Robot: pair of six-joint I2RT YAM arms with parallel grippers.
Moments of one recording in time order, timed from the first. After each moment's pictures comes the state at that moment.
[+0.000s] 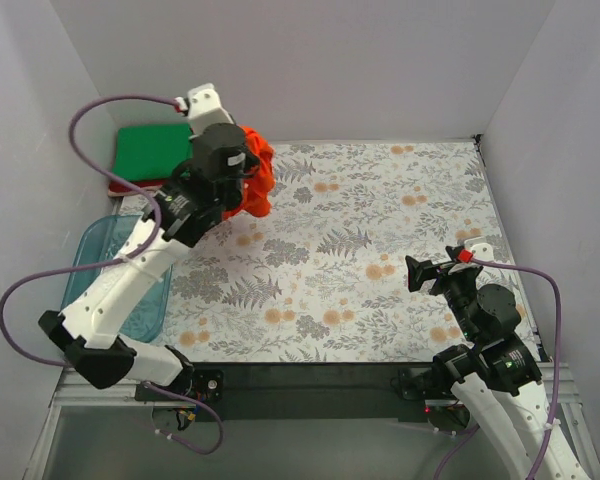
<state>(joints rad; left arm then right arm) -0.68 1.34 1.70 -0.56 -0.81 -0.48 0.44 0.18 0.48 -0.34 0.15 0.03</state>
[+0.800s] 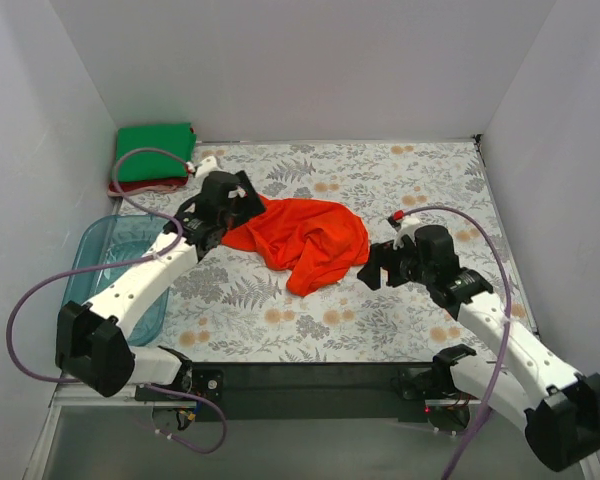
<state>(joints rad) -0.56 1.37 1.14 -0.37 -0.30 -0.77 0.44 0.84 0.58 -0.34 -0.28 0.21</state>
